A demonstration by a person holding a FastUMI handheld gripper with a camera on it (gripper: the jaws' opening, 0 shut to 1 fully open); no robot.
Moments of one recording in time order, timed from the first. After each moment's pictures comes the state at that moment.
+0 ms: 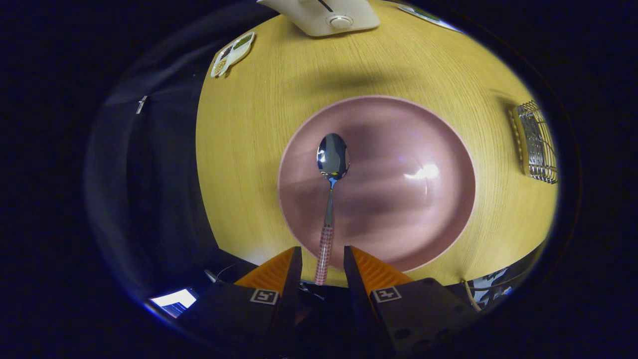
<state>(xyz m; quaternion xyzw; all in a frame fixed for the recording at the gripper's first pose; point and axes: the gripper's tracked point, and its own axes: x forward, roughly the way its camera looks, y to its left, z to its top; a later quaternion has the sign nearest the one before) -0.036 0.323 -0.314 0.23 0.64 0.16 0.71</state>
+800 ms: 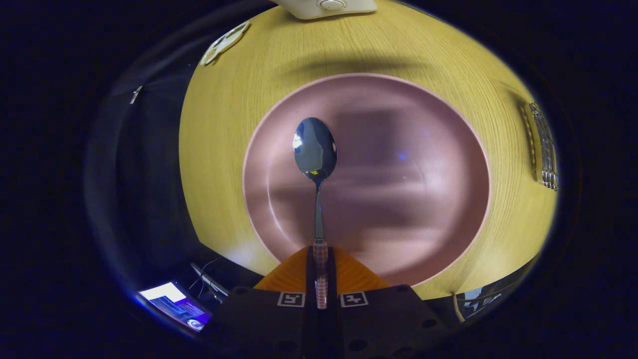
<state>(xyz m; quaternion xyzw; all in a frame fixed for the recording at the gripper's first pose) -0.043 0.309 -0.335 0.21 0.65 0.19 0.71</state>
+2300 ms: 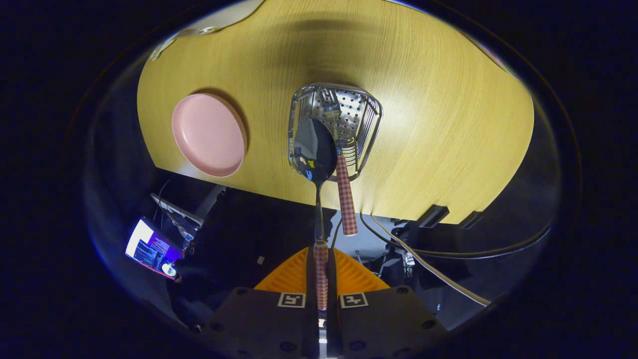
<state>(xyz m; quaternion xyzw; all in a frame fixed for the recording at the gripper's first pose) -0.042 0.001 -0.228 -0.01 0.85 0.13 0.50</state>
